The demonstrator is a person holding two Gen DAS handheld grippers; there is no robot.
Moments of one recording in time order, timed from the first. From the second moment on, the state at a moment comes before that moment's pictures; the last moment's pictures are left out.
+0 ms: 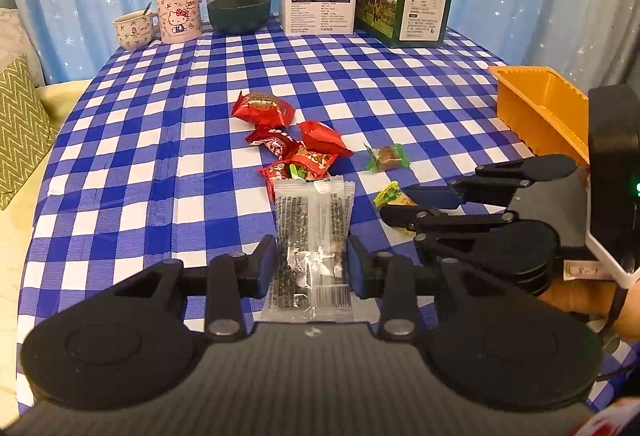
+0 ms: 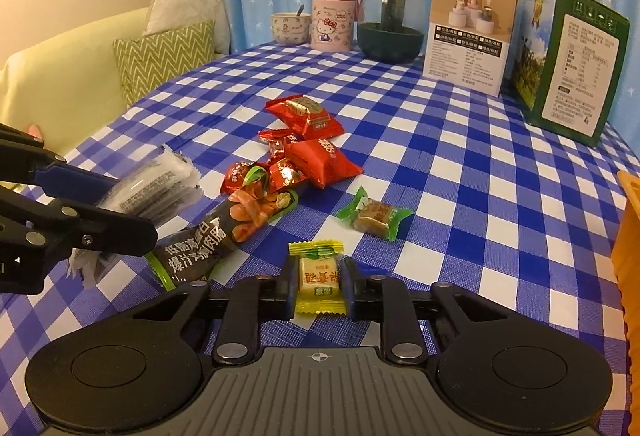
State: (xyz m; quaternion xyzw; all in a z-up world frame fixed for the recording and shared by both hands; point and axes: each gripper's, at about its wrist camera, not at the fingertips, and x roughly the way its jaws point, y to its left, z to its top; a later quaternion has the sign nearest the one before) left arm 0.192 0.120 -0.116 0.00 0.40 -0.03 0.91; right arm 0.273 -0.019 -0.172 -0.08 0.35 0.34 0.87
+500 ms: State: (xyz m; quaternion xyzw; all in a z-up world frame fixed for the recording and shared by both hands) left arm 0.201 0.065 -0.090 0.00 0.38 -0.08 0.92; right arm 0.245 -0.086 -0.115 -0.05 0.31 0.26 0.91
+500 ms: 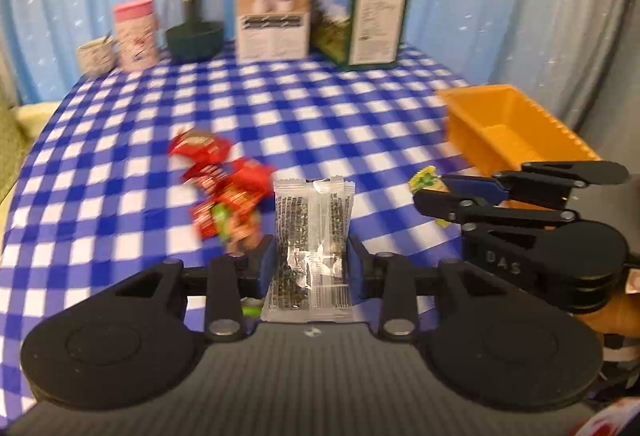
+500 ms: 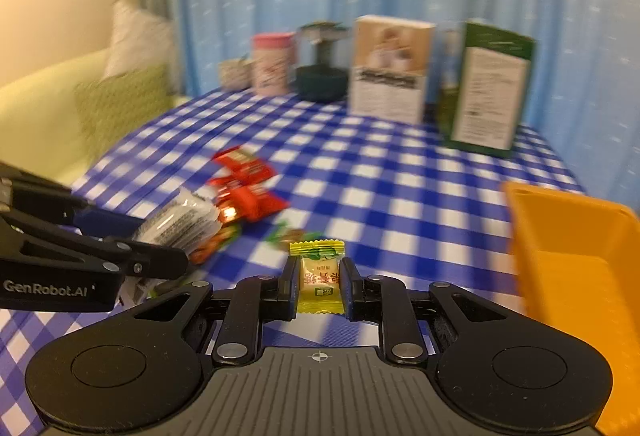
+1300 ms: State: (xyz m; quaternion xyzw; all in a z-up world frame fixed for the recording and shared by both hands) left arm 0.249 -0.135 -0.072 0.03 0.32 -0.23 0.92; right arm 0.230 -0.330 -0.076 0.08 0.29 0.01 0.95
